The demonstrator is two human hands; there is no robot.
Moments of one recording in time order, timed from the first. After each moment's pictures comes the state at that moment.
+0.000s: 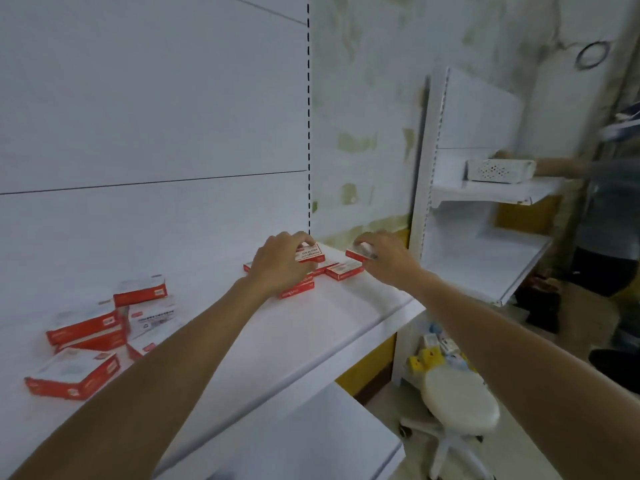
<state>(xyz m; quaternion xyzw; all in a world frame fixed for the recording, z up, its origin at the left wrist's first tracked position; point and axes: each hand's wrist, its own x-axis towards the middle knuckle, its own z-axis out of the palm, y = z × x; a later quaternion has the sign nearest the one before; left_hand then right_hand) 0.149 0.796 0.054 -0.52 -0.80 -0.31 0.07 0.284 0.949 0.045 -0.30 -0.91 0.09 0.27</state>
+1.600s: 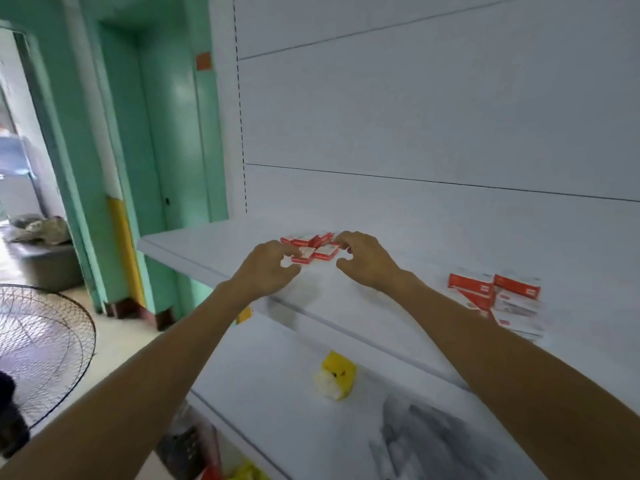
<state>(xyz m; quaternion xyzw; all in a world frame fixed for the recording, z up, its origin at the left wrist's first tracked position) 0.241 0.363 0.048 0.06 -0.94 -0.23 0.23 0.137 0.525 0.051 0.39 -0.87 0.27 0.13</state>
